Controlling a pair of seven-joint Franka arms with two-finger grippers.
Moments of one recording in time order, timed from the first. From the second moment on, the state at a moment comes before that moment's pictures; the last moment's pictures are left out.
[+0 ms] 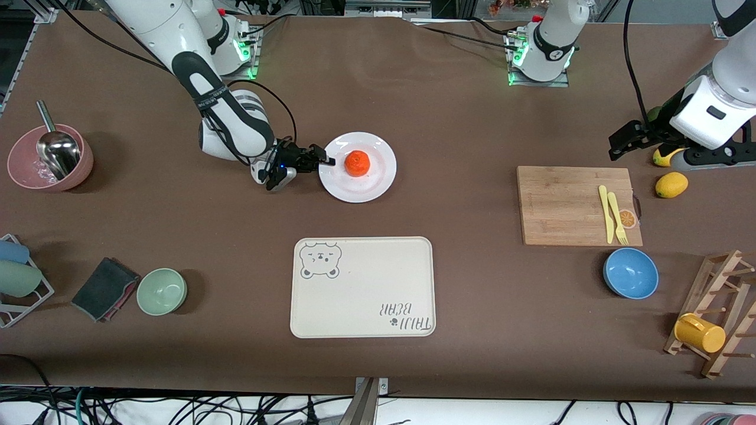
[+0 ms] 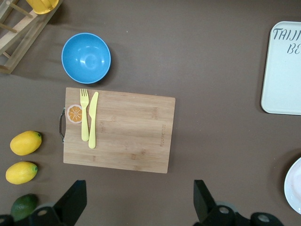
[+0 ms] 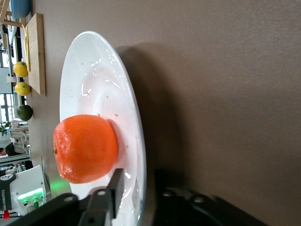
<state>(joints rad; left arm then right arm) 0.00 -0.01 -0.08 -1.68 0.00 1.64 -0.19 0.10 0.50 0.42 -2.33 1.55 2.51 -1.13</state>
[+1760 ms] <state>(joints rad) 0.00 -0.01 -0.08 -1.68 0.00 1.64 -0.19 0.09 0.51 0.41 -2.12 1.43 2.50 -0.70</state>
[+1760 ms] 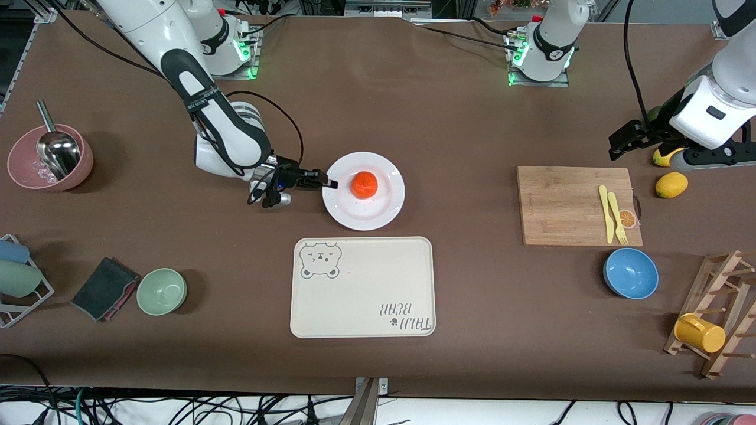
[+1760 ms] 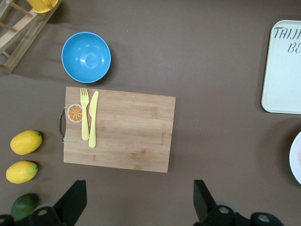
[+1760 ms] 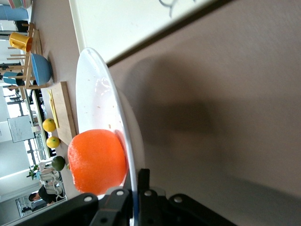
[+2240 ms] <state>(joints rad) 0.00 -0.01 -0.08 -1.68 0.00 1.64 -0.19 0.06 0.66 0.40 -1.82 1.05 2.47 -0.38</state>
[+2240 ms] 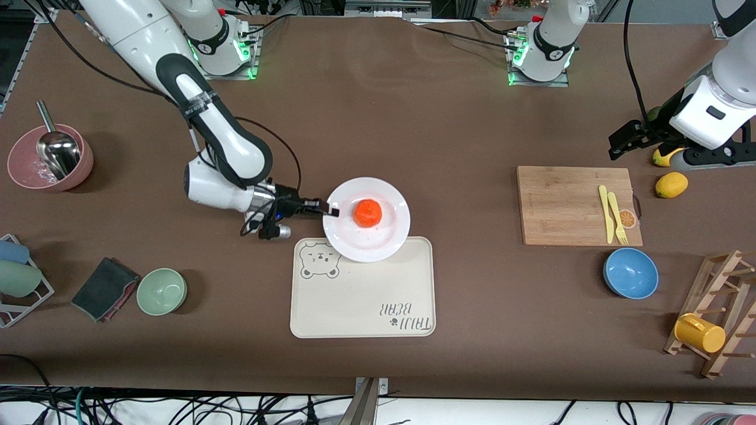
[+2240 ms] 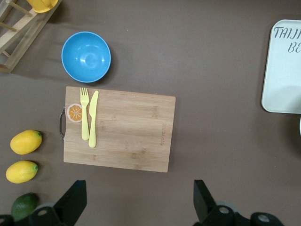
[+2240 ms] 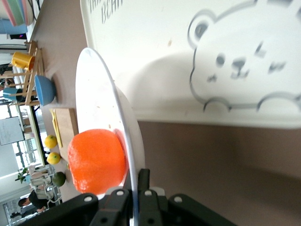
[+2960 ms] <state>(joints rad) 0.00 -0.01 -0.08 -1.68 0.00 1.63 -0.19 0.05 1.01 0.41 -1.35 0.86 2.39 -0.17</state>
